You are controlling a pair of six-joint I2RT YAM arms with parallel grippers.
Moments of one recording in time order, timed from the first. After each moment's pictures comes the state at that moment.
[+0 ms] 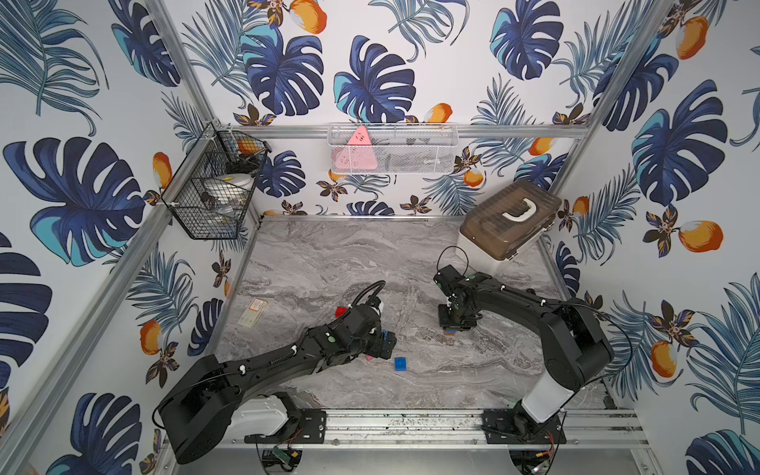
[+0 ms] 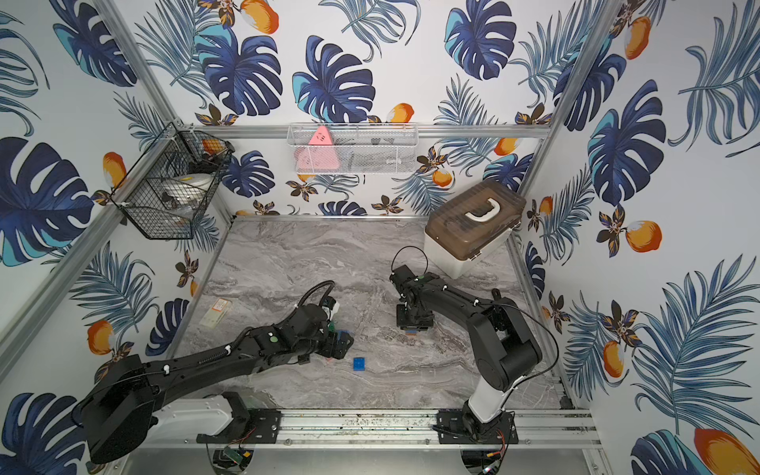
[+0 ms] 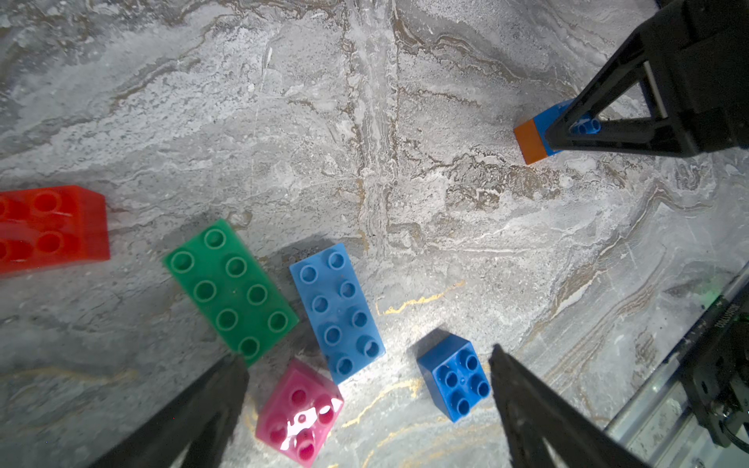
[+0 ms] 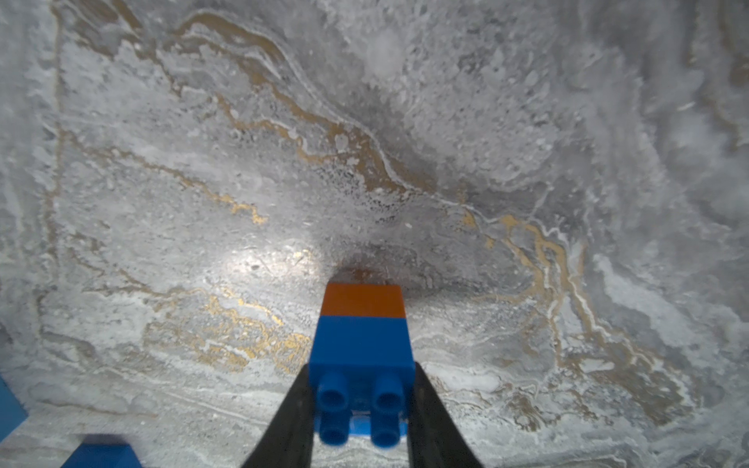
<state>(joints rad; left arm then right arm) -0.78 1.23 0.61 -0.25 -0.02 -0.52 0.55 1.73 1.08 -0.87 0.05 0.54</state>
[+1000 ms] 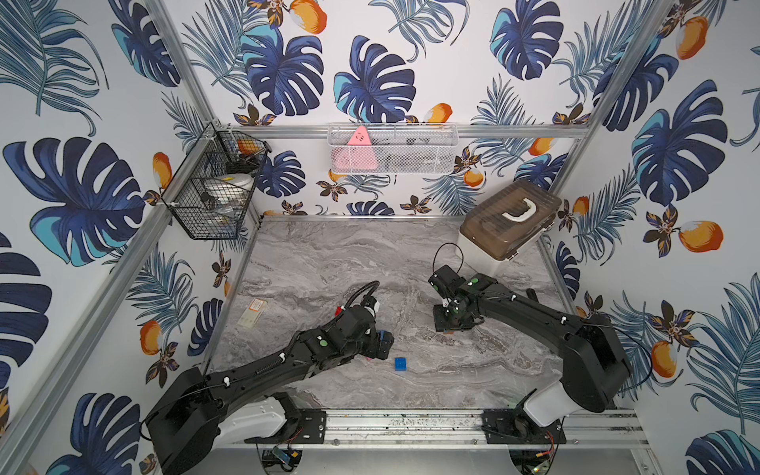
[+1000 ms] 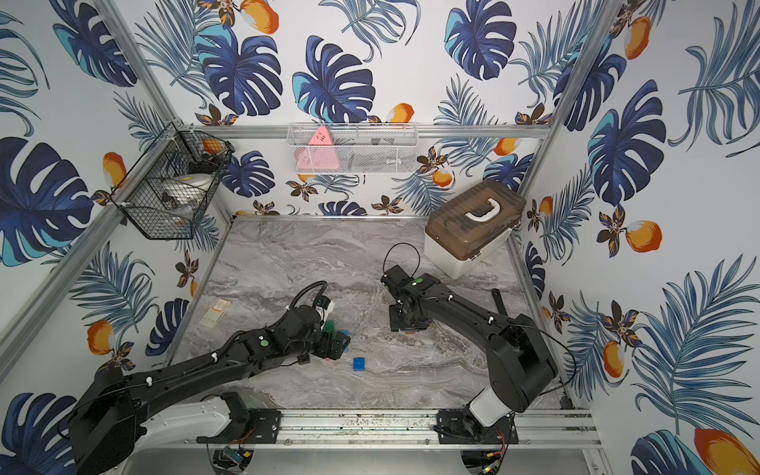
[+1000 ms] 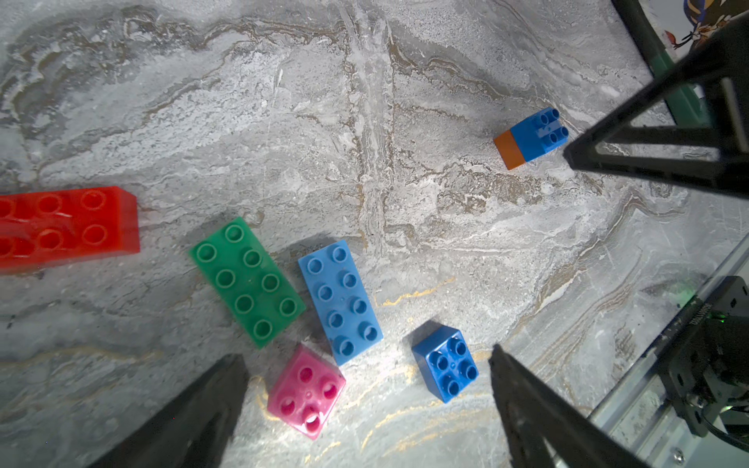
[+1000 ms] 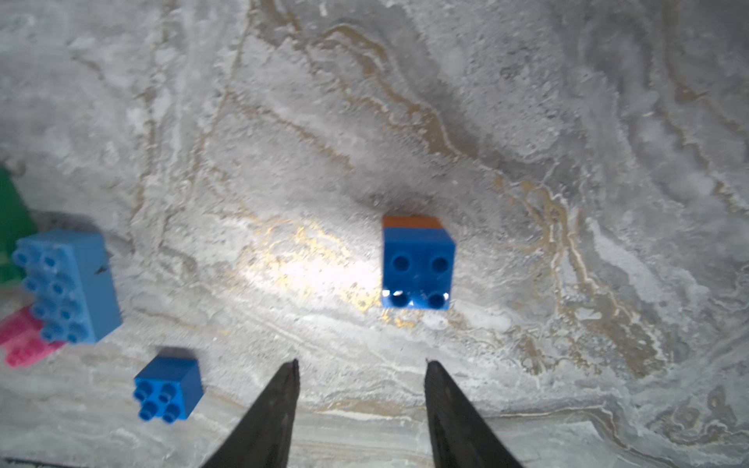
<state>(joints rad) -0.78 1.13 0.59 -0.30 -0.03 -0.53 0.71 1.55 1.12 -0.95 0.07 0.59</state>
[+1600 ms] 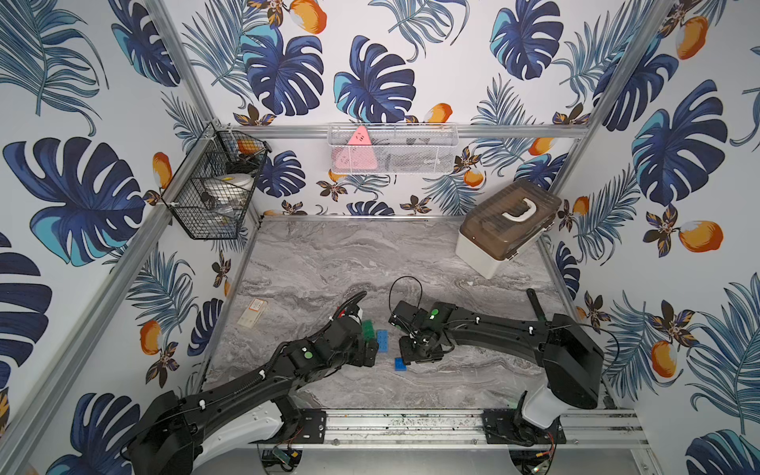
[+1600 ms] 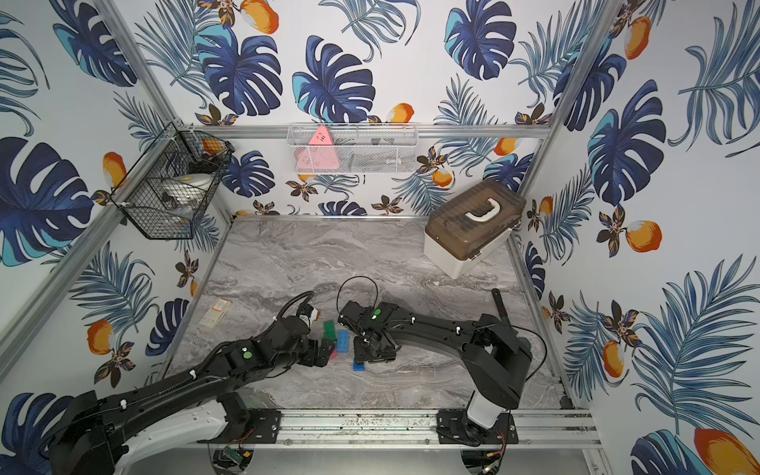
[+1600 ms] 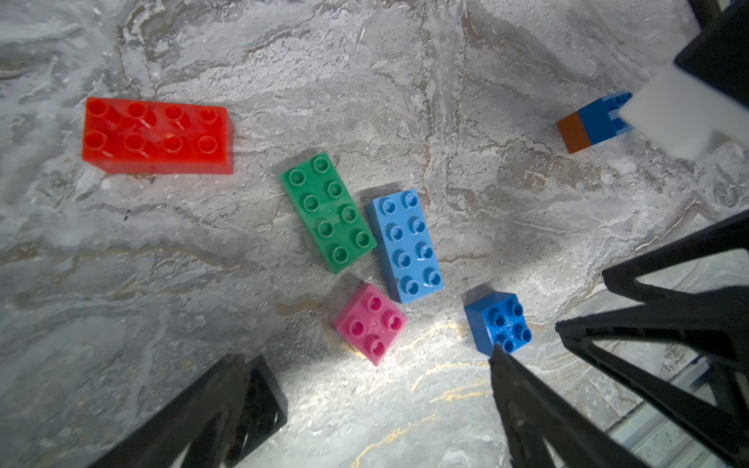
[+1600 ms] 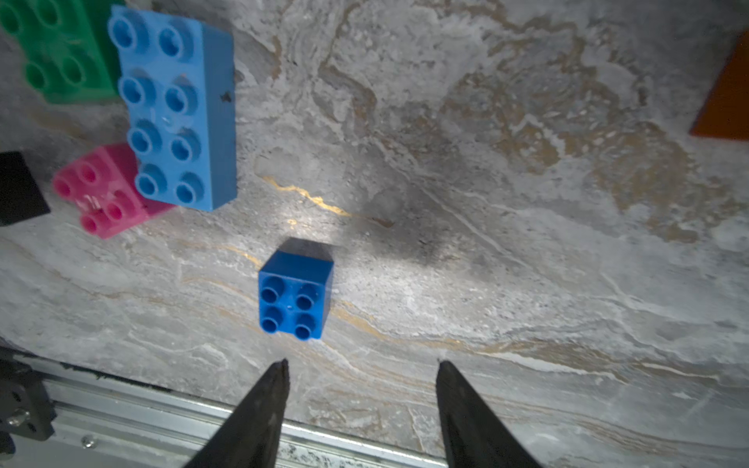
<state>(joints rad) -0.78 0.95 0.50 -0.44 -0.12 -0.61 1.05 1.69 1.16 -0.88 0.00 0.86</state>
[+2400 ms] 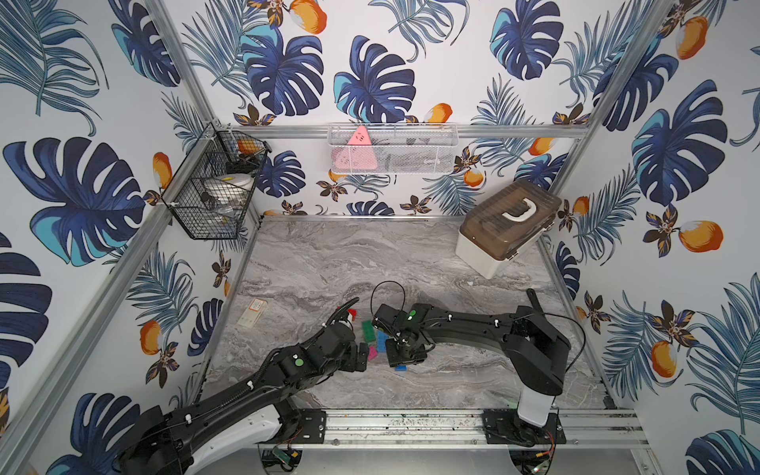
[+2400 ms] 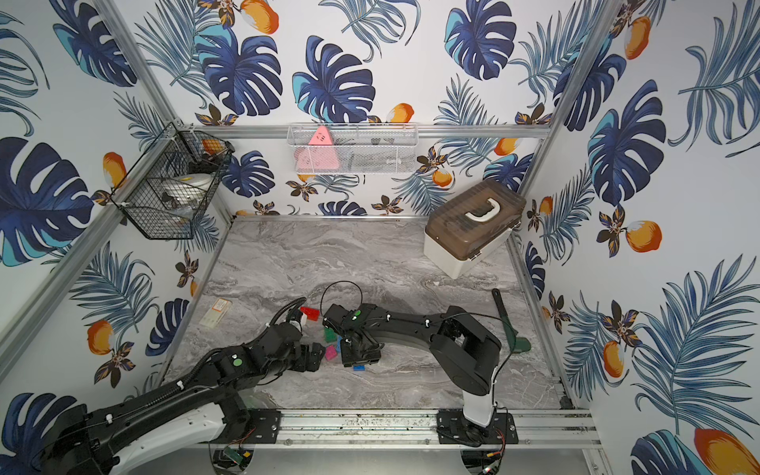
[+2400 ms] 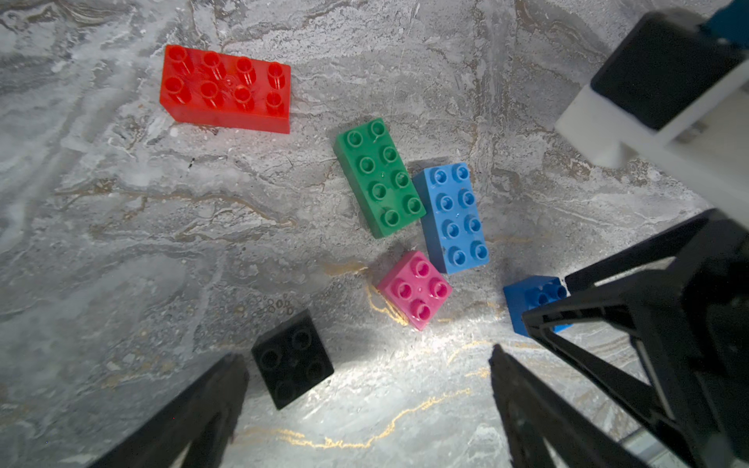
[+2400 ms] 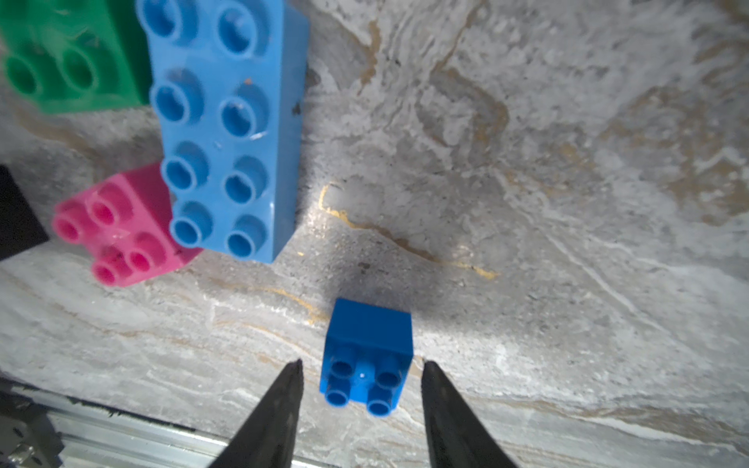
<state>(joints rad) -0.78 0.86 0.46 -0.53 -0.16 -0.66 1.07 1.86 1.25 -0.86 -0.04 0.86</state>
